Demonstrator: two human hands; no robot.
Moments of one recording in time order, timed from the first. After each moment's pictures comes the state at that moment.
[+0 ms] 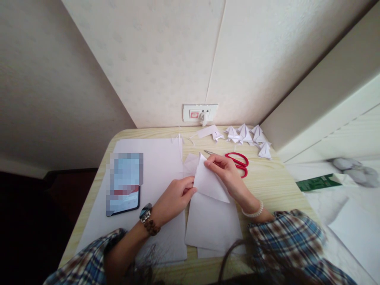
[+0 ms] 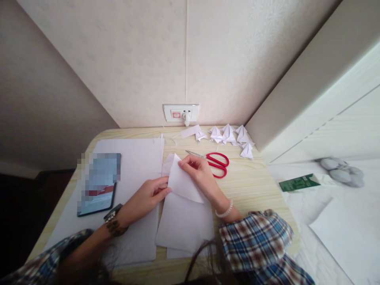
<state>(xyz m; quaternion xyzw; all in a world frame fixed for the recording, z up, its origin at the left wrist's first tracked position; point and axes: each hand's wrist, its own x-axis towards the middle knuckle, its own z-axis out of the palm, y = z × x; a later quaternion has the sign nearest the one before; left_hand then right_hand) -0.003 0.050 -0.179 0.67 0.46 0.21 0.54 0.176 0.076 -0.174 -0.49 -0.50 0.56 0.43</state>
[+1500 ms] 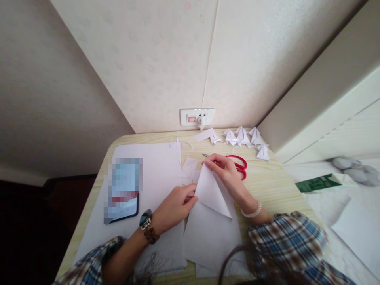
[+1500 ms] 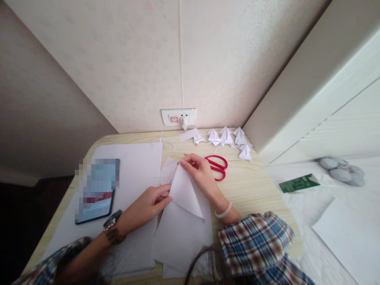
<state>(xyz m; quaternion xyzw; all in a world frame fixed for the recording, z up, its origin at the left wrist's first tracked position) 0.000 0.048 -0.176 0.70 0.44 0.16 0.55 0.180 0.087 -0.180 -0.50 -0.56 0.48 0.46</state>
